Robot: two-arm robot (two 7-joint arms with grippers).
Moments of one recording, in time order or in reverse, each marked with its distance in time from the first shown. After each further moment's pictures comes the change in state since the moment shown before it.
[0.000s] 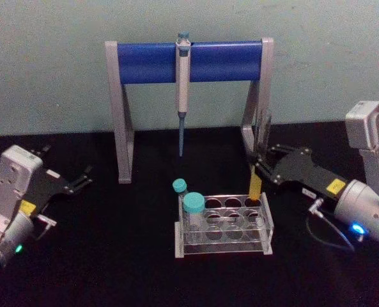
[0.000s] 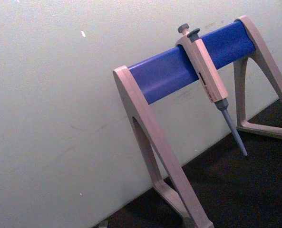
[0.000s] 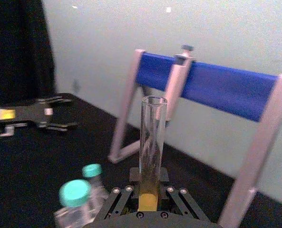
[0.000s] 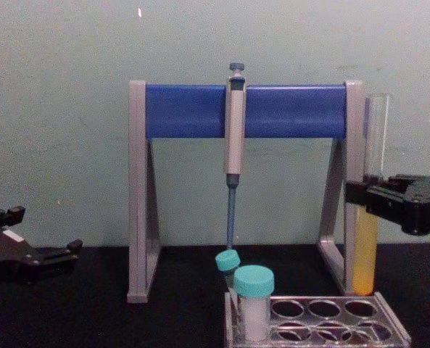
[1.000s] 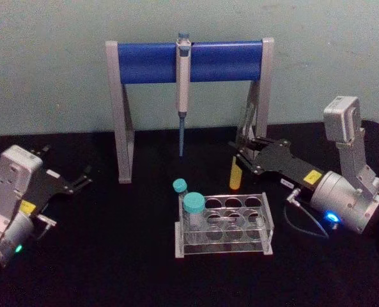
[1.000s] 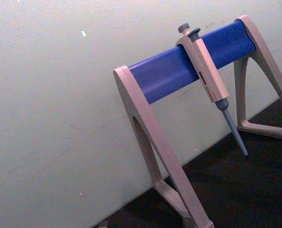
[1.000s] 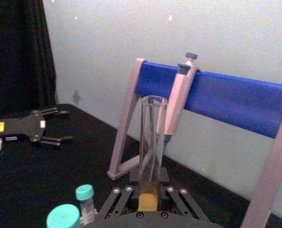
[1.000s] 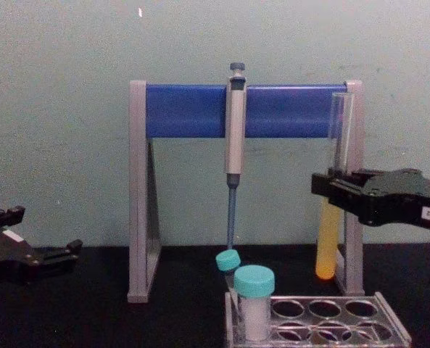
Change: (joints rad) left arm 0.000 0.000 0.000 0.000 0.000 0.000 0.000; right arm 0.107 -0.073 -0.068 0.145 -0.002 -0.082 0.018
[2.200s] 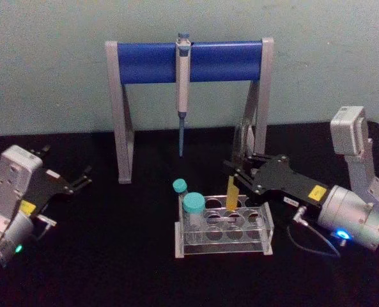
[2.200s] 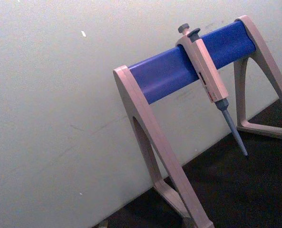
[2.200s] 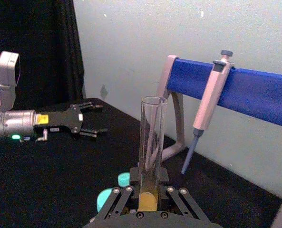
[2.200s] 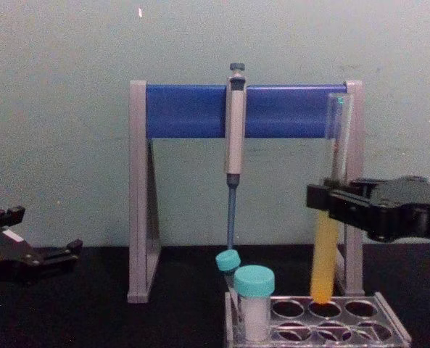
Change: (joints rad) left arm 0.000 0.000 0.000 0.000 0.000 0.000 0.000; right arm -0.076 0.057 0.012 -0.129 0.039 0.067 0.063
